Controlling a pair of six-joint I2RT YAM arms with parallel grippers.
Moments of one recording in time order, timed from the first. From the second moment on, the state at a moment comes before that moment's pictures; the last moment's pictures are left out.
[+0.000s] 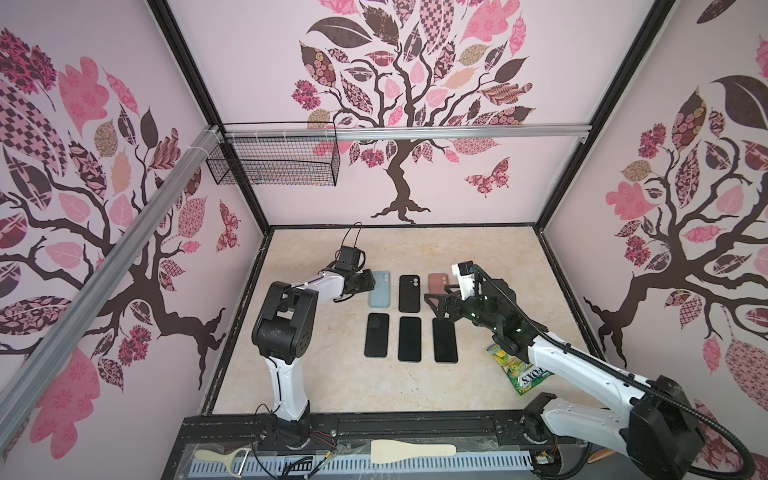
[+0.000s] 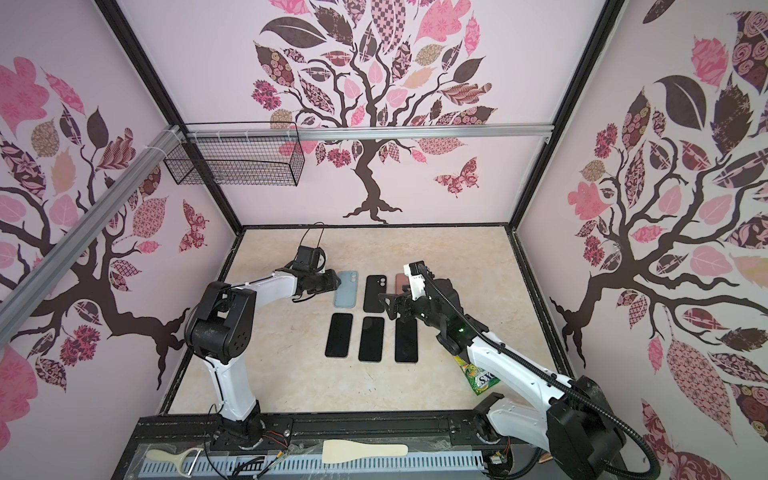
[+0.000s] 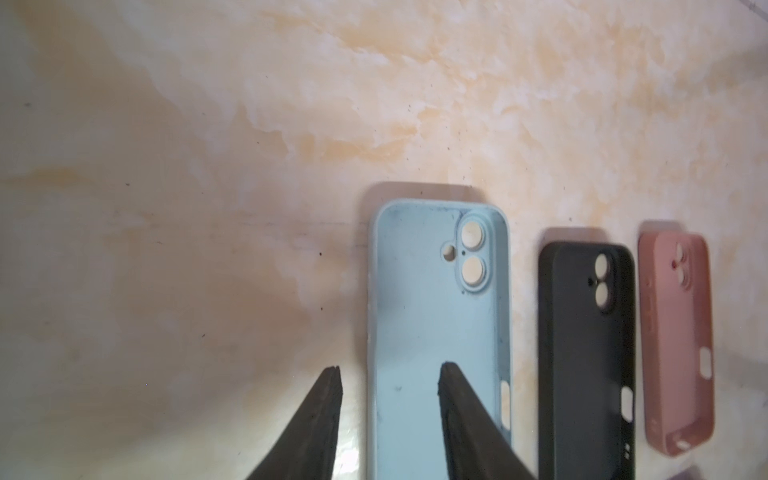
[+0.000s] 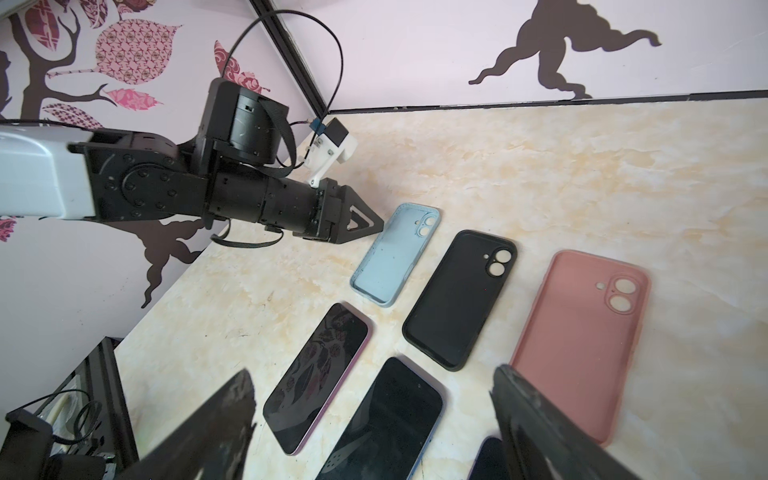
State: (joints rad) left arm -0.29 1.92 1.21 -0.21 0.19 -0.42; right arm 0.57 1.12 0.64 0.17 -0.19 0.36
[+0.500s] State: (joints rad) left arm -0.29 1.29 0.74 0.00 0.12 -0.36; right arm 0.56 1.02 0.51 0.18 0.34 0.35
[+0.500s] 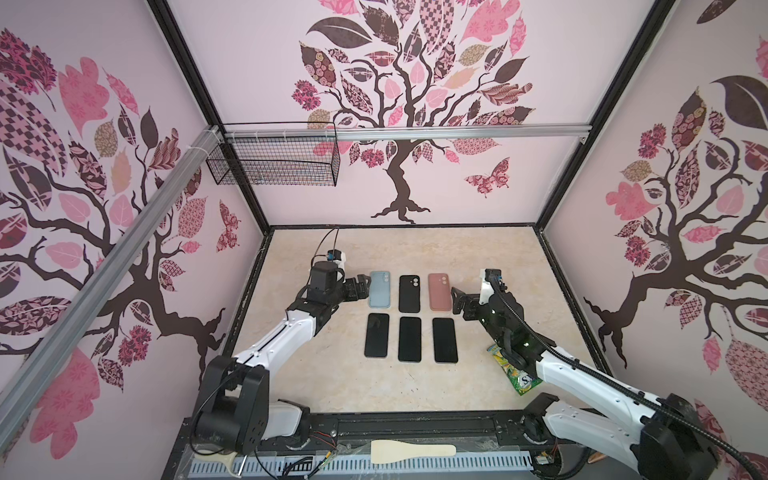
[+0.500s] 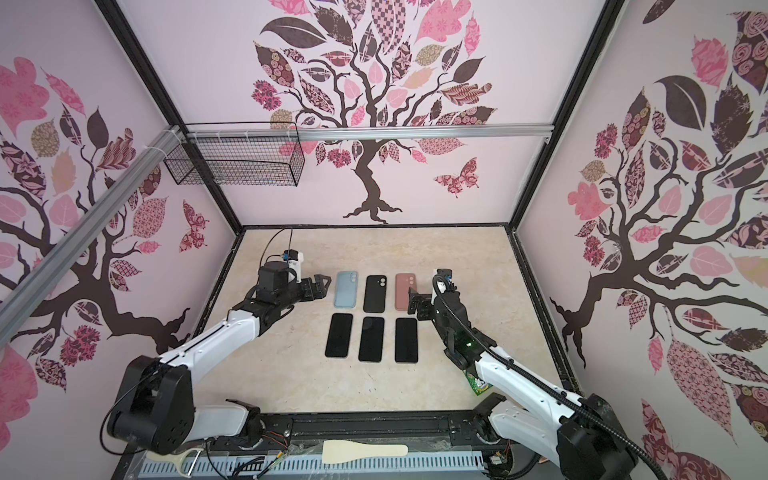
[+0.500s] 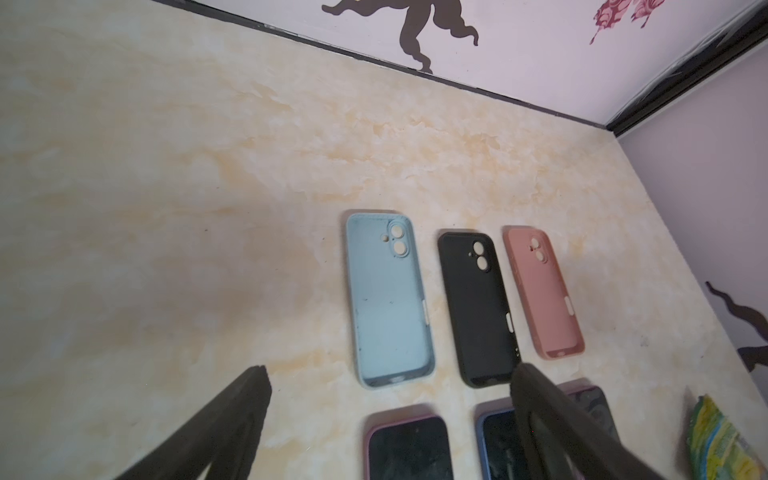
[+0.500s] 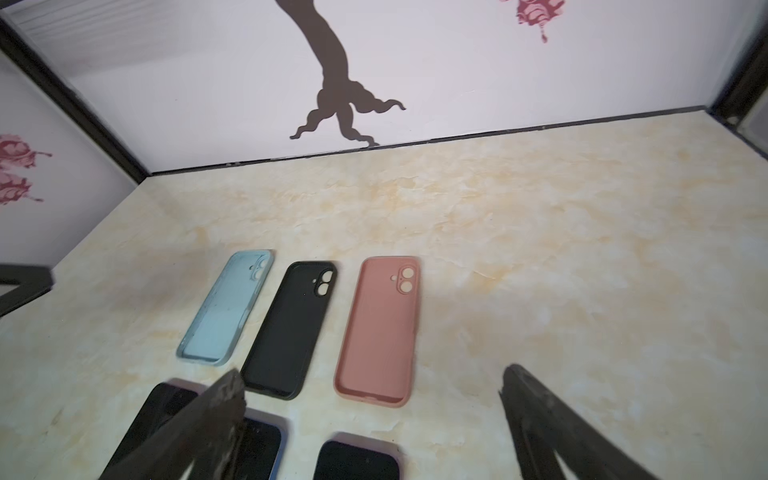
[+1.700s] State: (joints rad) left arm -0.27 1.30 0.27 0.78 -0.47 0.13; right arm 0.27 1.38 0.42 0.60 0.55 0.12
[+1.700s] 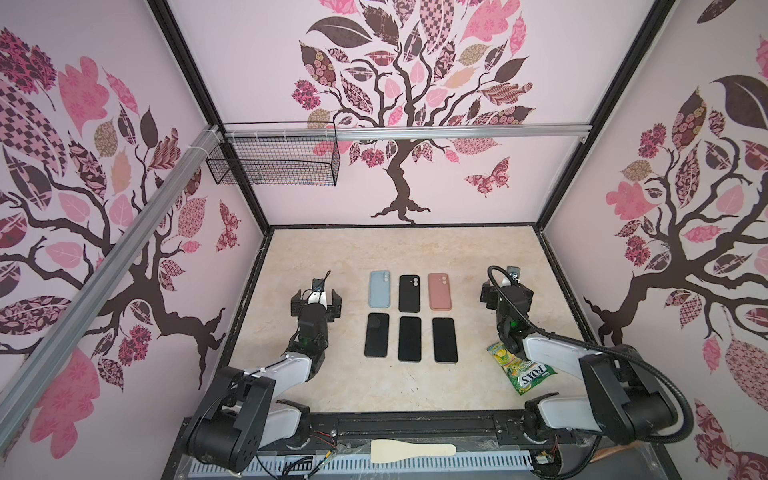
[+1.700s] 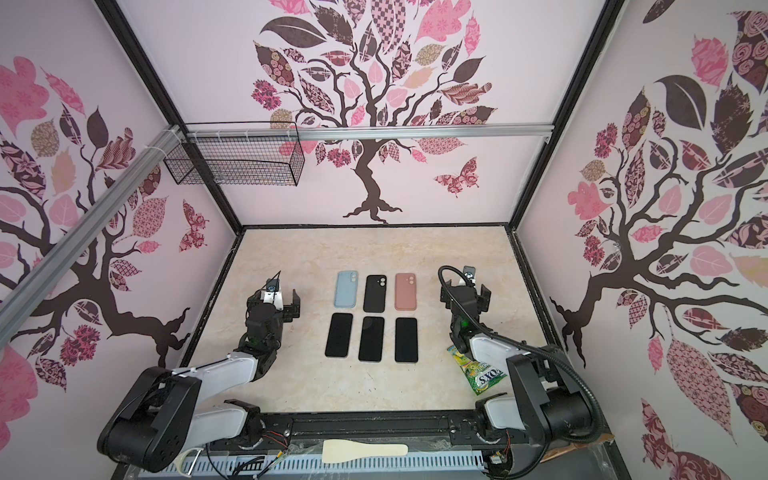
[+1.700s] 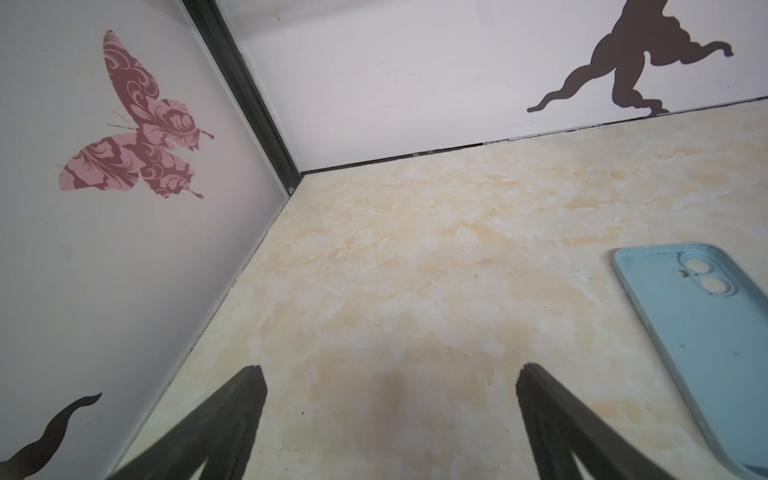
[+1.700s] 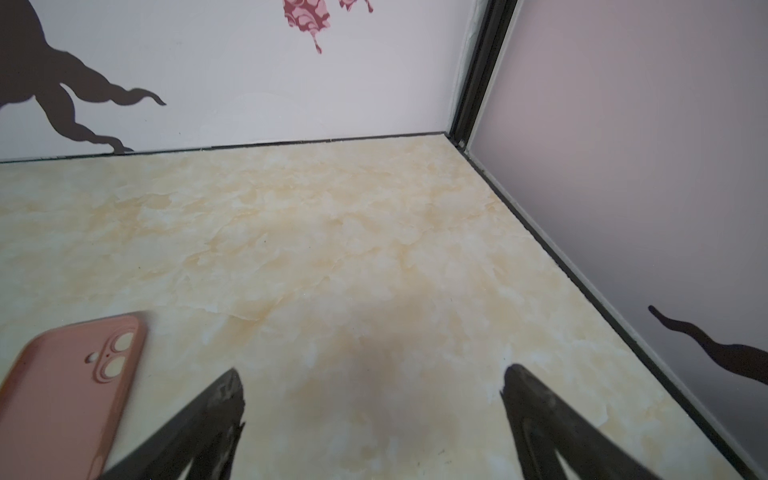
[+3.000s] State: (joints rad) left arm 0.05 1.56 0.24 1.09 0.08 -0.01; right arm 0.12 1.53 0.21 1.08 0.25 0.03
